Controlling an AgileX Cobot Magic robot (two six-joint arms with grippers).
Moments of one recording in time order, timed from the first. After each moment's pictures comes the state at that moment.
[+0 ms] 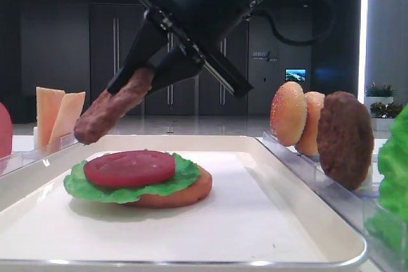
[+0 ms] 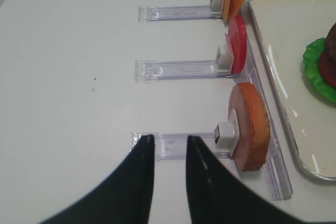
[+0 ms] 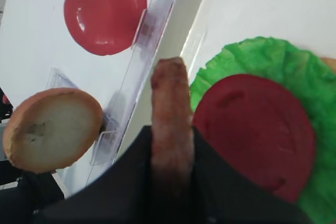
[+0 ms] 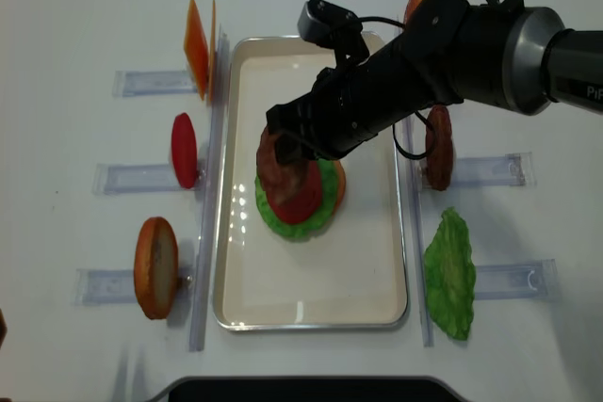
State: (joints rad) left arm 0.04 -0.02 -0.47 0.01 1.11 0.03; right arm 0.65 1.87 -1.18 1.14 0.61 -0.58
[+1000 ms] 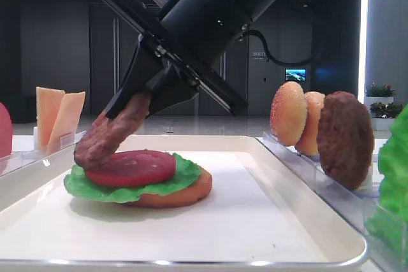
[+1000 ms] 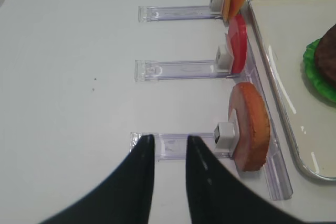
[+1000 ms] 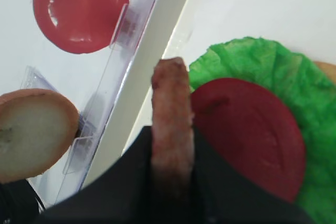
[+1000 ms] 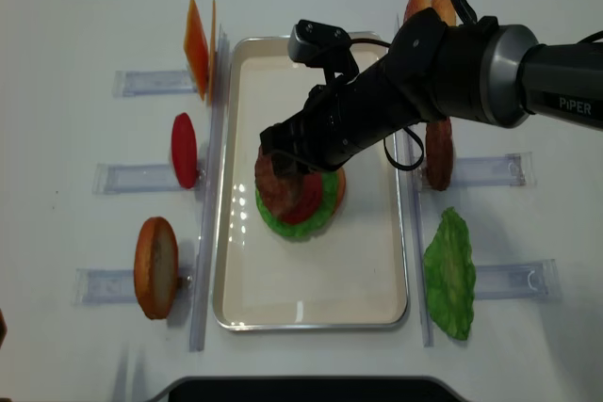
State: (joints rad) left arm 0.04 -0.02 -0.47 0.01 1.11 0.03; right arm 0.67 1.91 -1.18 1.14 0.55 -0.62
